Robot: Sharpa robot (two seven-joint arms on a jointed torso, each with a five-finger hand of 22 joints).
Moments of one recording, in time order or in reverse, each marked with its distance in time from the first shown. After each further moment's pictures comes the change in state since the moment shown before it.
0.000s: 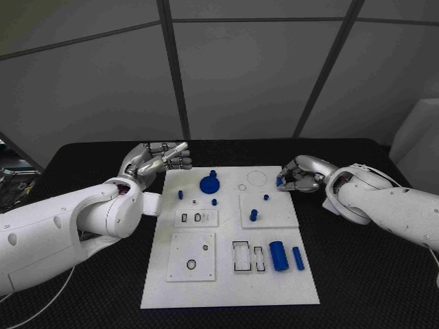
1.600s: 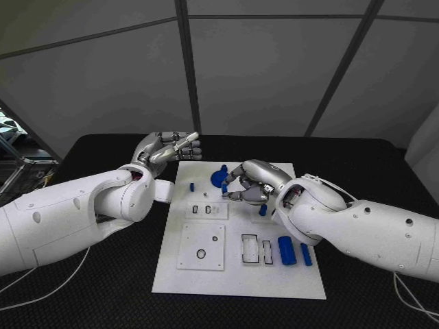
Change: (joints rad) left arm 0.000 0.015 0.000 -0.036 0.000 0.004 -0.006; left_hand 0.000 0.000 0.000 0.000 0.000 0.000 0.000 -0.003 0.000 0.000 0.000 0.000 0.000 0.000 0.000 0.000 0.001 0.000 0.000 0.000 0.003 0.000; right arm -0.038 0.154 0.002 0.323 -0.113 -0.142 -0.182; right_hand -0.015 0.014 0.015 0.004 0.042 0.042 -0.010 0.003 0.004 0.003 -0.011 0.015 0.000 0.000 -0.007 0.000 0.000 0.000 0.004 -0.011 0.012 0.000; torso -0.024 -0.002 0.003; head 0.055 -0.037
